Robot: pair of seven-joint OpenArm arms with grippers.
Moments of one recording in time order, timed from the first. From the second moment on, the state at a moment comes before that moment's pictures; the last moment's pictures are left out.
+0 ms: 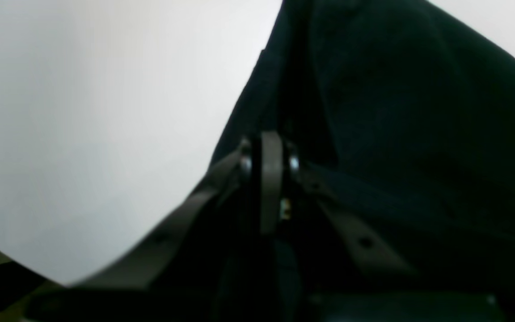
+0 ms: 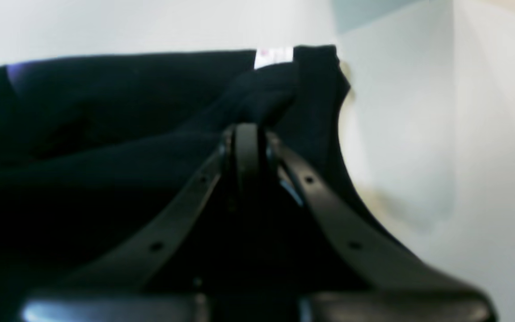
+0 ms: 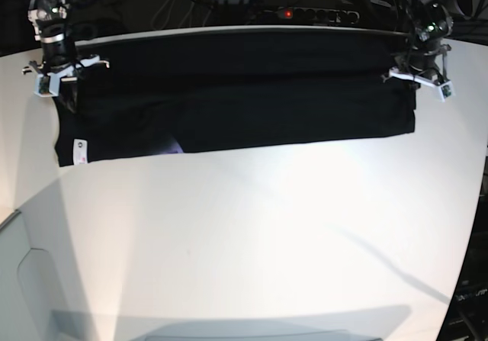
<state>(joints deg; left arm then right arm) 25.0 -5.7 -38.3 101.3 -21.7 -9.5 42.6 -29.3 1.1 36.7 98.7 4.5 34.5 -6.3</state>
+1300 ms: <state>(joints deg) 31.1 -4.7 -38.7 109.4 -21.5 -9.2 42.8 -31.0 -2.6 30.7 101.0 0.0 34.4 -6.4</state>
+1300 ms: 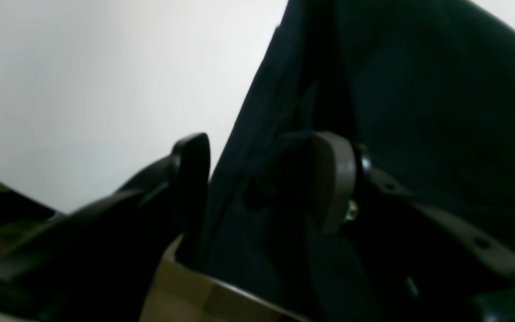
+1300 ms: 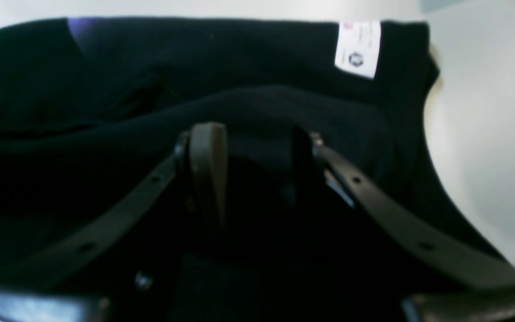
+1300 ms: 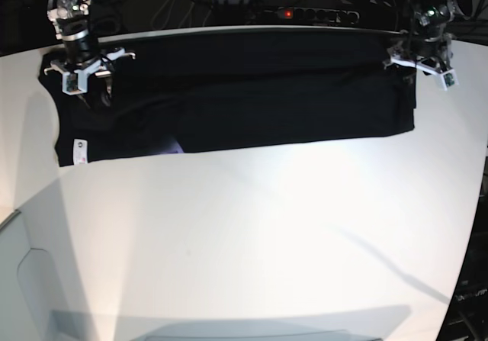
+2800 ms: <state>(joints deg) 28.6 -8.3 -40.3 95.9 -32.0 -9.5 40.5 -30.4 -2.5 30.5 97.3 0.0 34.4 -6.4</state>
